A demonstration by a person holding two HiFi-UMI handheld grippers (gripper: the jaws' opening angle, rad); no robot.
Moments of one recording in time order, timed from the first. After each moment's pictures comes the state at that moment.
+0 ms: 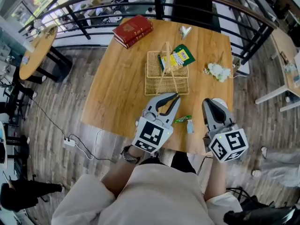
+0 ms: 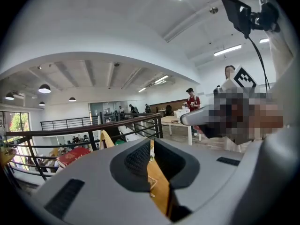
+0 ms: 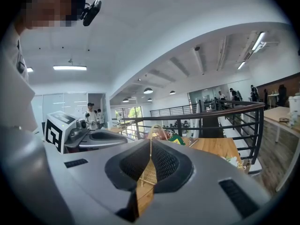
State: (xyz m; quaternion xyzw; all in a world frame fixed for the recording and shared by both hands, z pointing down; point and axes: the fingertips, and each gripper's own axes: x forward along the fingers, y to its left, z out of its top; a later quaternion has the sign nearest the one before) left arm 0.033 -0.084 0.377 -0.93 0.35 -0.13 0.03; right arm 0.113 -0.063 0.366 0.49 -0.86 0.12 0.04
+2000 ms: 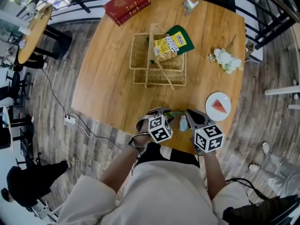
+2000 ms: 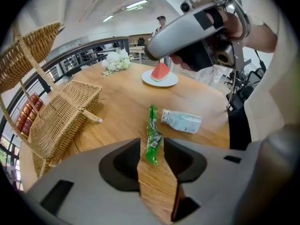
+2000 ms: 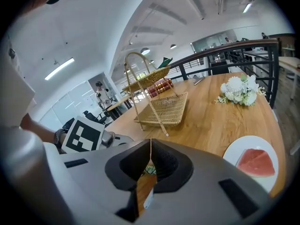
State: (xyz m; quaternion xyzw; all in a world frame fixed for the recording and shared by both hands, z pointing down) left arm 0.079 -0.038 0.718 -0.84 0.14 -0.51 -0.09; right arm 0.125 -0.072 0.614 0.37 -0.85 0.34 0.18
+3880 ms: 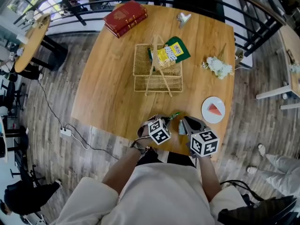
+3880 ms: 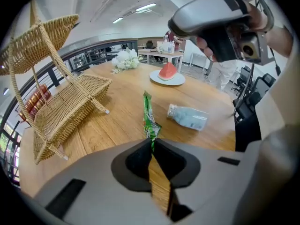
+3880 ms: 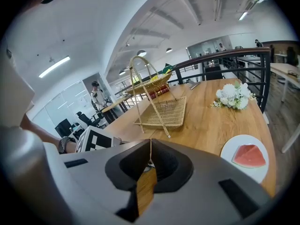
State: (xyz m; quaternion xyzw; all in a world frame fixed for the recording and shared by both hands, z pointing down) left arm 0.065 -0.044 0.731 -0.84 0.19 -0.49 -0.11; right arm 0.115 -0.056 0.595 0.41 -0.83 0.33 0.18
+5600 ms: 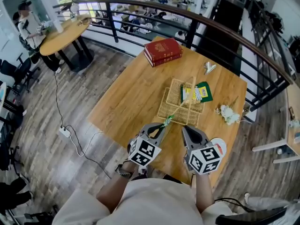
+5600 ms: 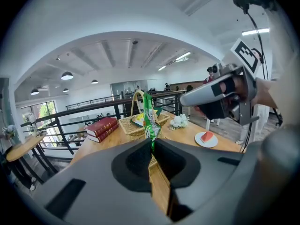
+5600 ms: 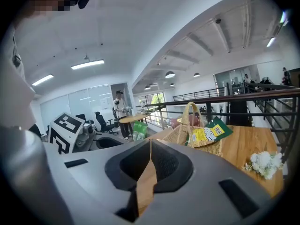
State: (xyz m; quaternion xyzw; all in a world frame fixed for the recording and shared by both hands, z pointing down) left arm -0.072 -0.095 0.470 -0.85 0.47 -0.24 -0.05; right arm -0.001 -0.099 0.423 0.34 -0.92 0.15 0.11
